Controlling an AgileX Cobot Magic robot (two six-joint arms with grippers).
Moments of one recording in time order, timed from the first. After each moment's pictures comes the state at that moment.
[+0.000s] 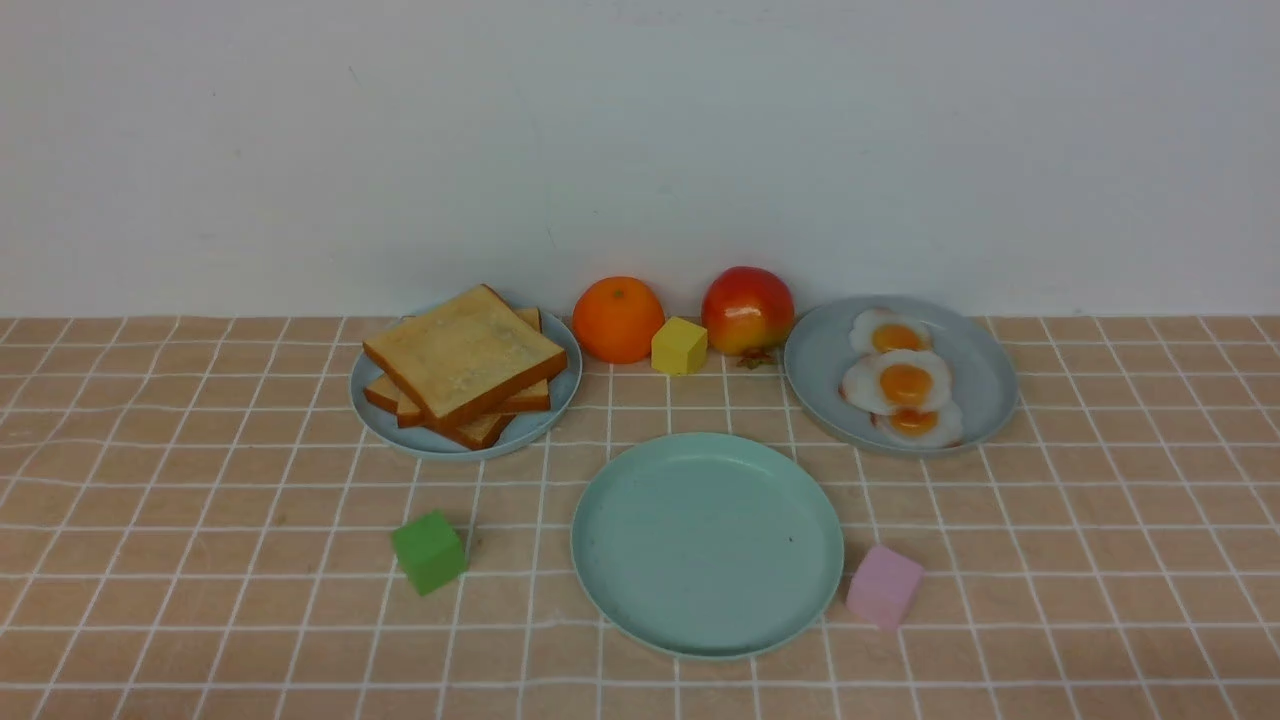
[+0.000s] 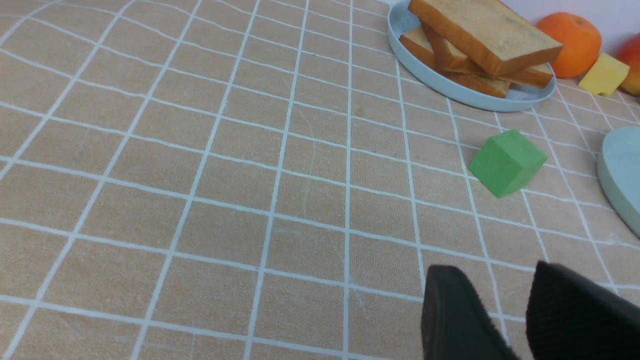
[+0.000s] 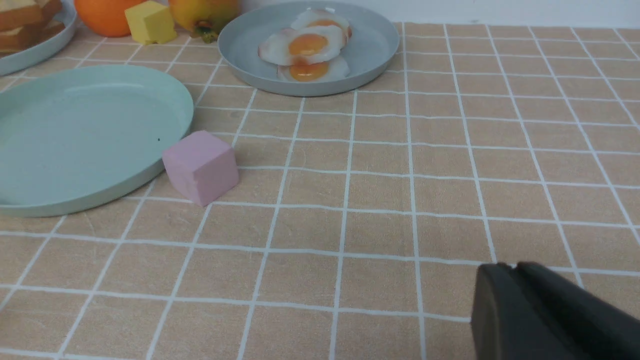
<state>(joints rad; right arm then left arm) 0.06 -0.01 0.02 0.07 0.38 -0.05 -0.05 -0.01 0.03 -0.04 0.37 -0.26</state>
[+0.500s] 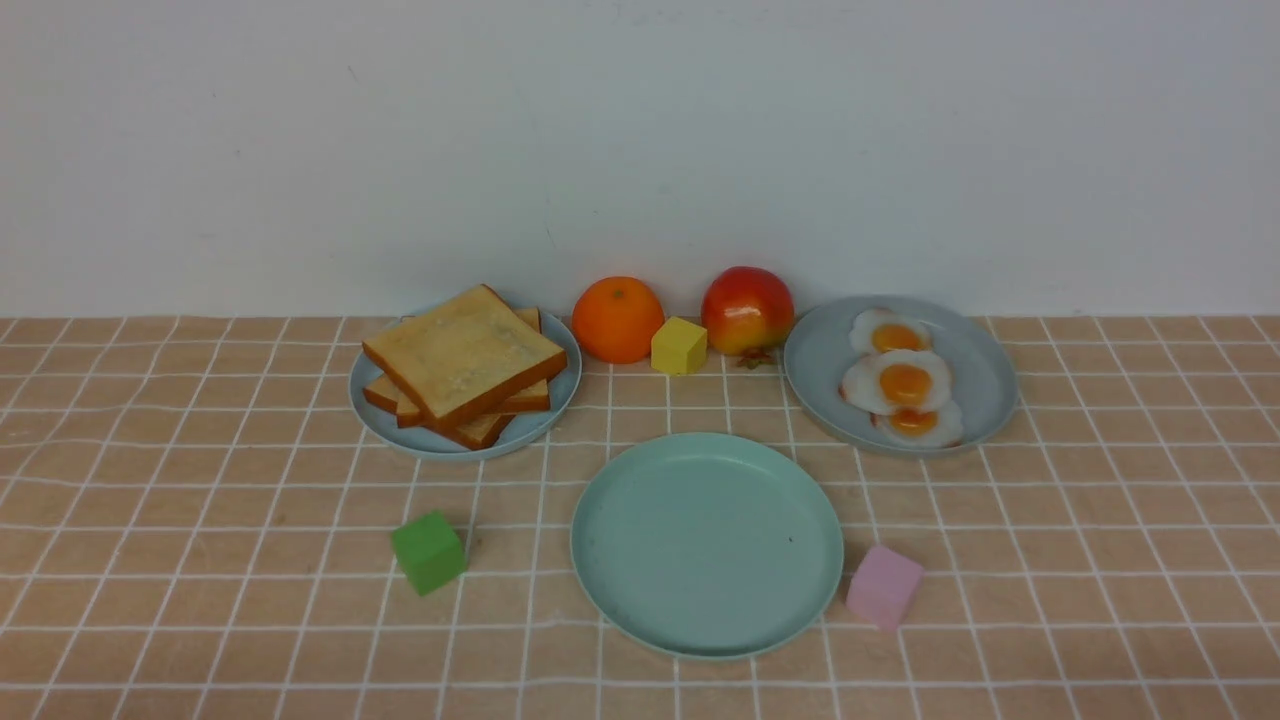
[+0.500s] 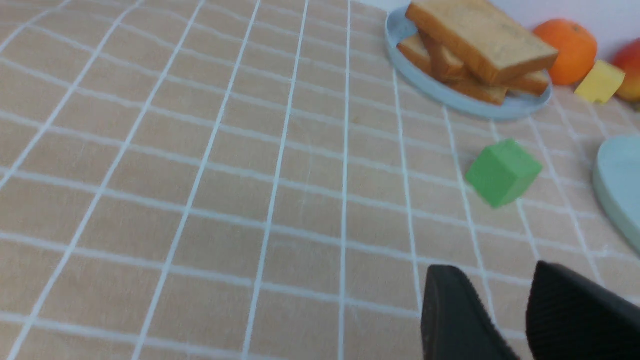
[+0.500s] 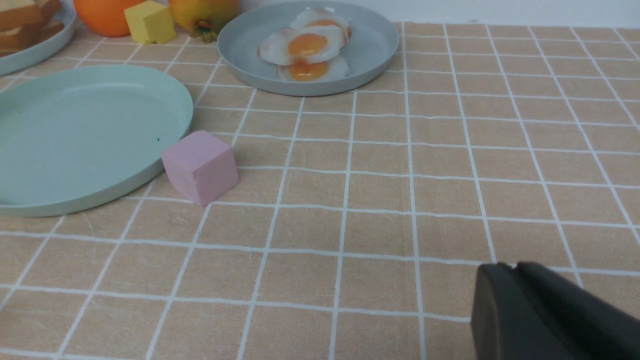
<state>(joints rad) 0.06 -0.01 0.02 0.07 0.38 -0.05 -0.05 -0.01 0.03 -0.05 0.32 -0.27</state>
